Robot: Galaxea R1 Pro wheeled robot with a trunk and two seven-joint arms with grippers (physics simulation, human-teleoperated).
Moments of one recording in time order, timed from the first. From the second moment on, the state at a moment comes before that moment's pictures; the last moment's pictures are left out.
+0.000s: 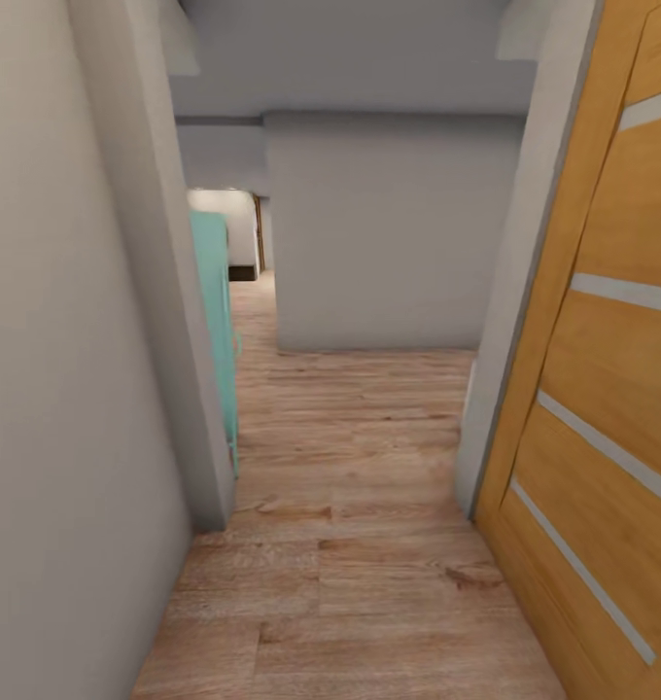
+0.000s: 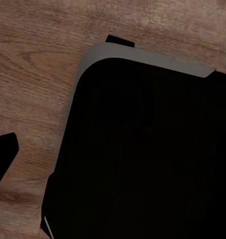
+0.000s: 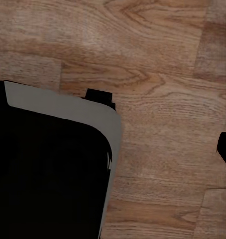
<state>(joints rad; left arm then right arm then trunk) 0.00 -0.01 0.01 -0.09 0.28 -0.04 0.07 -0.13 -0.08 0.18 0.02 0.01 -0.15 0.05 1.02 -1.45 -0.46</state>
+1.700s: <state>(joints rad) 0.00 -0.01 0.01 -0.09 0.28 -0.03 0.07 -0.13 -0.08 0.19 0.02 0.01 -0.15 0.05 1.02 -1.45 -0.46</state>
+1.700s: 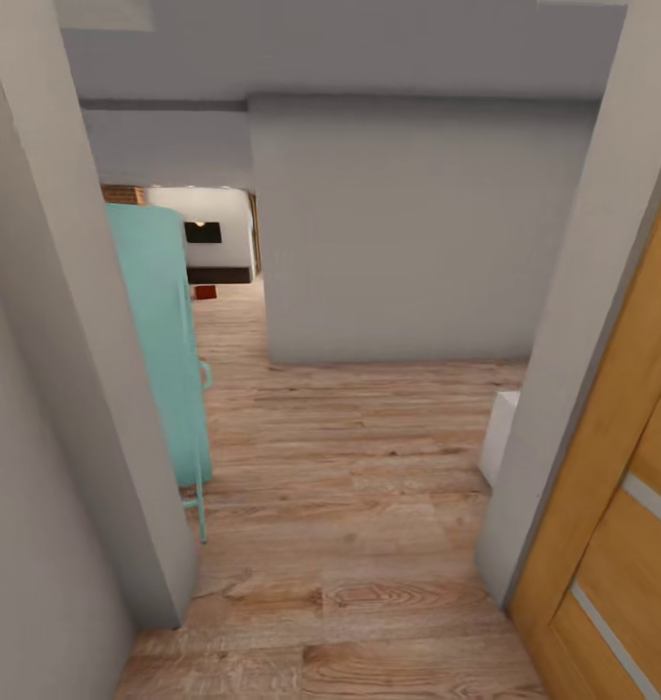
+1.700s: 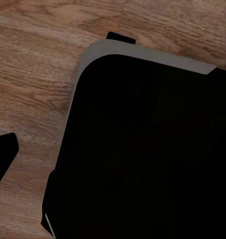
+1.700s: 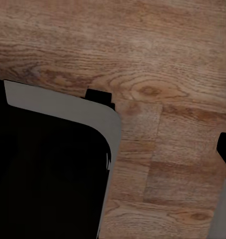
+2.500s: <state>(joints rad) 0.00 -0.01 0.01 -0.09 0.28 -0.03 0.07 -0.13 -0.07 0.19 0.02 0.01 -0.15 0.05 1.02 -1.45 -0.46</state>
